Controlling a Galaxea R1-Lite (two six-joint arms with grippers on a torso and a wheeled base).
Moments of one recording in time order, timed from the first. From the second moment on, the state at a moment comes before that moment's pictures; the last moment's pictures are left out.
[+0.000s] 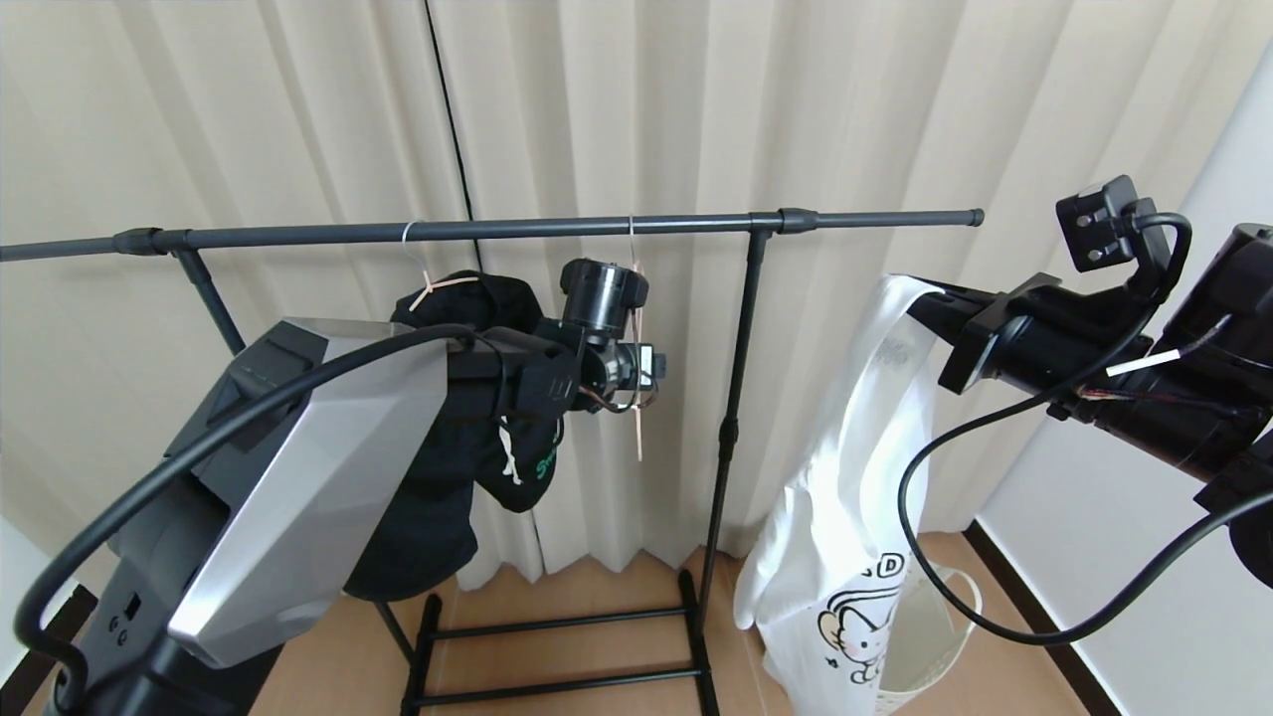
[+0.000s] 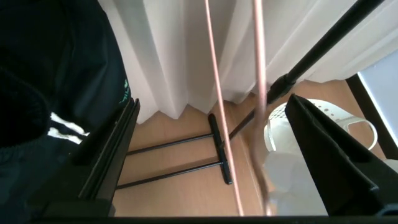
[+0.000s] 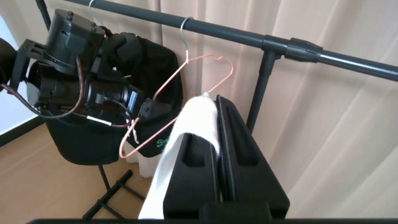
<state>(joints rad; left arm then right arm) -0.54 2.45 -2.00 0.03 0.34 -0.20 0.25 1.65 -0.75 -0.99 0.37 0.00</state>
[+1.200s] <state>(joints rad) -0.54 2.45 -2.00 0.00 0.34 -0.20 0.25 1.66 -0.74 -0.99 0.37 -0.02</state>
